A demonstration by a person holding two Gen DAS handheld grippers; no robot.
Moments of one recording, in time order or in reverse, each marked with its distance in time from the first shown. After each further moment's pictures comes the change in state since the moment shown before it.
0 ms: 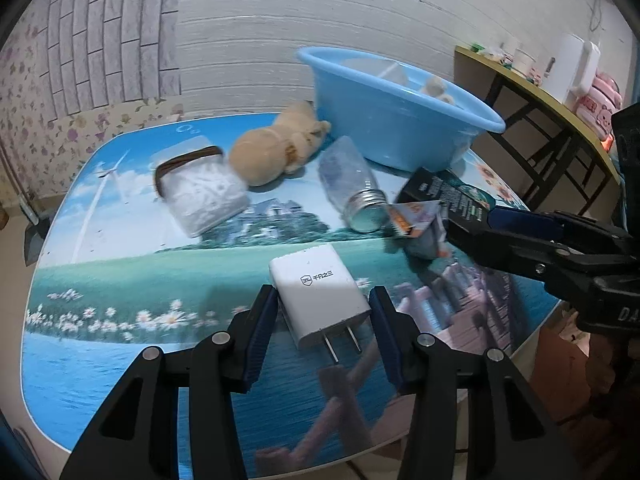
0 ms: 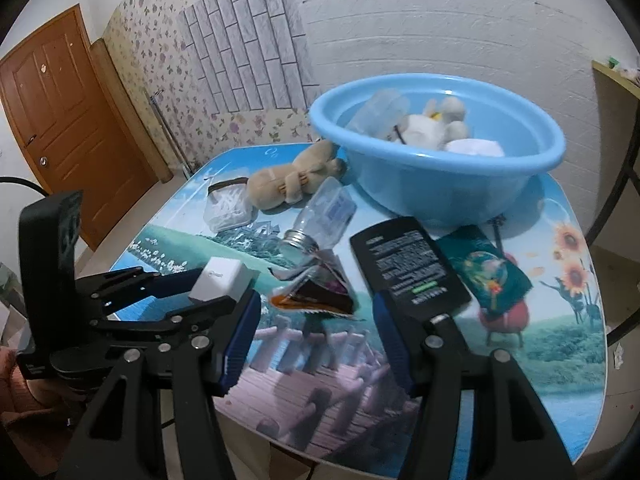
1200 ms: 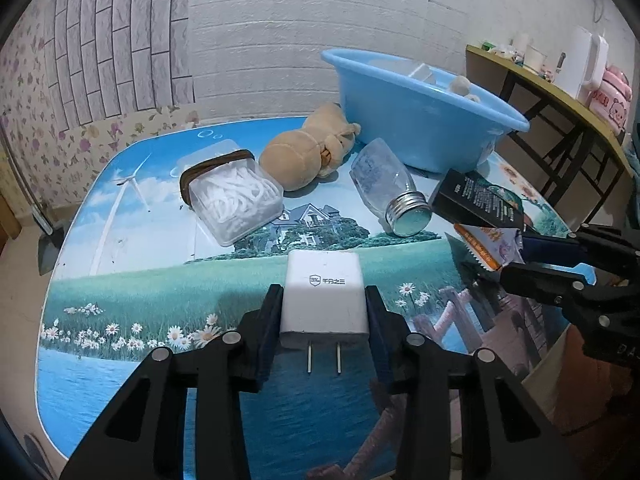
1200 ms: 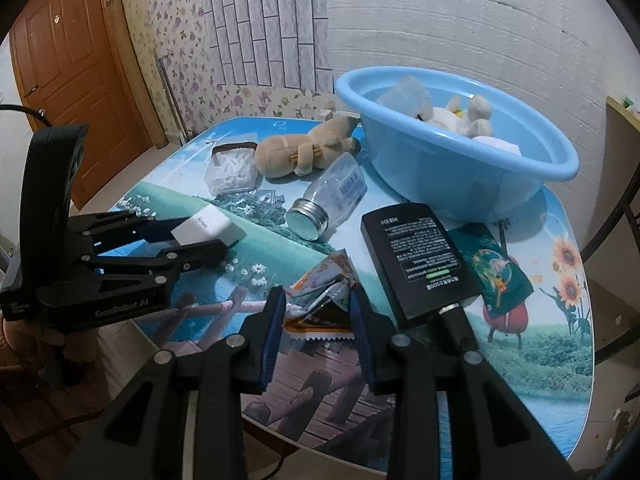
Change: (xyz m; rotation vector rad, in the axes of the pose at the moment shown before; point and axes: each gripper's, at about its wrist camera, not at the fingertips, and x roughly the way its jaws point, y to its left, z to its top) left arm 0.009 0.012 0.000 0.028 -0.023 0.053; right arm 0.007 0.015 -0.013 -0.127 0.048 -0.061
